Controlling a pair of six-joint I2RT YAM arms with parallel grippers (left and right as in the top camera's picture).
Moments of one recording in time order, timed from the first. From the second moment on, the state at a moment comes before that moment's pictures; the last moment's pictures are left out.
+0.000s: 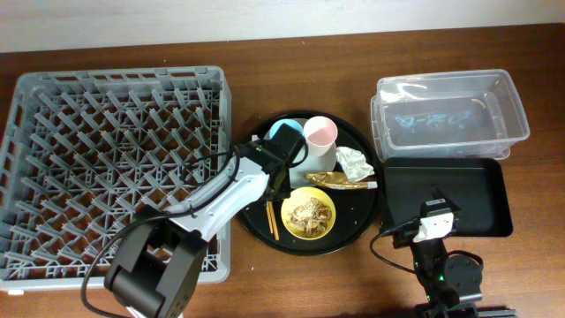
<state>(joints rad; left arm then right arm) -0.63 1.87 1.27 -0.82 -0.16 -0.63 0.08 0.01 0.01 -0.07 -0.05 -0.08</state>
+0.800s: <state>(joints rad) -0.63 1.97 1.27 -0.80 -0.17 -0.63 0.08 0.01 0.01 -0.07 -0.05 -0.08</state>
